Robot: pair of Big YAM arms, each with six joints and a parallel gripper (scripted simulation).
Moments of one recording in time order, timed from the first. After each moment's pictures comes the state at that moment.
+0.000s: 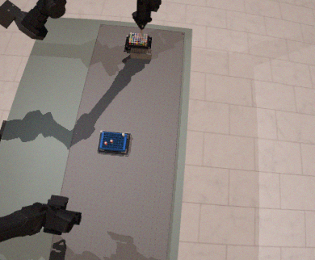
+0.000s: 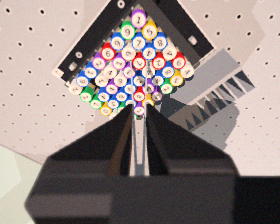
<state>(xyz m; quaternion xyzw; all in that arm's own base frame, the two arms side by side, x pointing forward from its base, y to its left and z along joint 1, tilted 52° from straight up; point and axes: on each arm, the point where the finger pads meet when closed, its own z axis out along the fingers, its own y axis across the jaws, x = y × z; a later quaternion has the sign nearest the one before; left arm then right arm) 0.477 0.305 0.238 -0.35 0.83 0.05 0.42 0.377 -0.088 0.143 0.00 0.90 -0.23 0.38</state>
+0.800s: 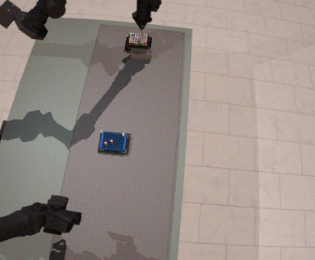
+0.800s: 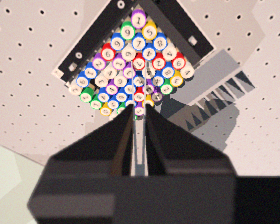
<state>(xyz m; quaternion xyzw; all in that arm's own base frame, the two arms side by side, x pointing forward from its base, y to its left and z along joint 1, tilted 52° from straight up) 0.477 0.305 0.238 -0.35 0.83 0.05 0.42 0.377 -0.088 0.143 0.00 0.90 -0.23 0.38</state>
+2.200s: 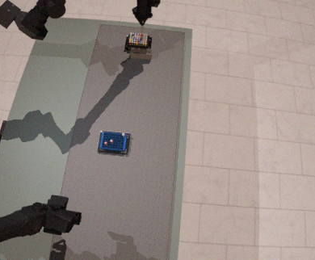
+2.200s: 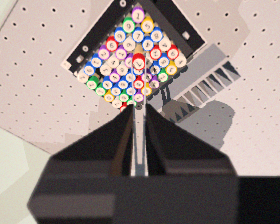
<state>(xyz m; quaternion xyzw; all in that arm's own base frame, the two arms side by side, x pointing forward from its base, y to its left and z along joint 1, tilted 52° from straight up) 0.456 0.292 0.261 -0.35 0.83 0.05 0.43 0.377 -0.088 0.143 0.00 0.90 -0.23 0.38</state>
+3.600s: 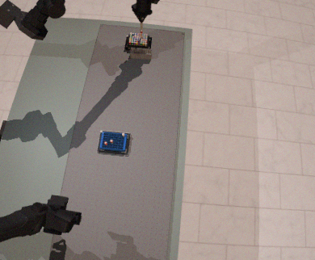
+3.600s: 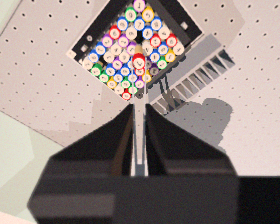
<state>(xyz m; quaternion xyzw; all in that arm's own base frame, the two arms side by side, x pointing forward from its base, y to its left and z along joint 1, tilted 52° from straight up) 0.437 0.281 0.274 -0.35 0.83 0.05 0.42 0.377 -0.088 0.143 0.00 0.90 -0.23 0.38</state>
